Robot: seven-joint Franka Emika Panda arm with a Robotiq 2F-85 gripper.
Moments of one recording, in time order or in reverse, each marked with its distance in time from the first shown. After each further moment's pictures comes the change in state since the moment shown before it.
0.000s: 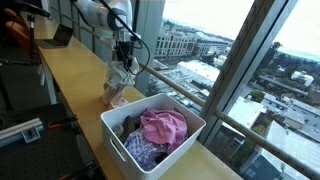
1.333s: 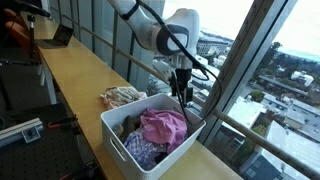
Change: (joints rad) arm -0.366 0.084 -0.200 0.112 0.070 0.038 -0.192
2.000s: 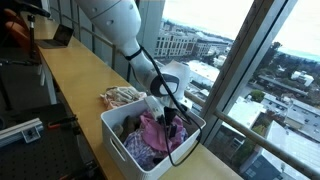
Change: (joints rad) arm -0.008 0.251 -0.016 0.024 0.027 0.003 -0.059
